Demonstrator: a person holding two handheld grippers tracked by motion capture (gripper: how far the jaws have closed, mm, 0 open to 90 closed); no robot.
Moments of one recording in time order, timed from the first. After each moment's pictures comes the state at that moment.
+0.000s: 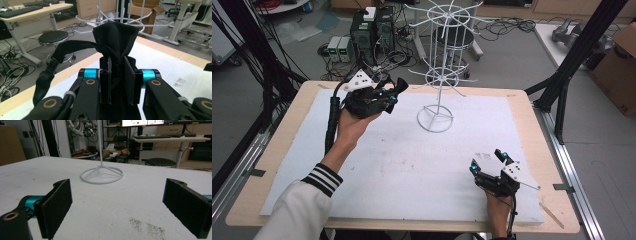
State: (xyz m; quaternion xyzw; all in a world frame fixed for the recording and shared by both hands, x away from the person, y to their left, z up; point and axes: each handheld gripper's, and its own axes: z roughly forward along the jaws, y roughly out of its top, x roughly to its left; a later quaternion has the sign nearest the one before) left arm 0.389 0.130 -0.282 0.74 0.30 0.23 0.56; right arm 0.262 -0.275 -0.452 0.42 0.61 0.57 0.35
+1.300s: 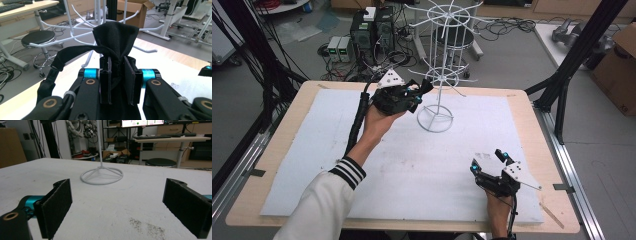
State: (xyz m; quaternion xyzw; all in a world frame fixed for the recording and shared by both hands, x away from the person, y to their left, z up) left arm 0.409 0.071 -0.291 0.77 0.27 0.20 0.55; right arm 0.262 -0.277 -0.452 0.42 0.61 0.58 0.34
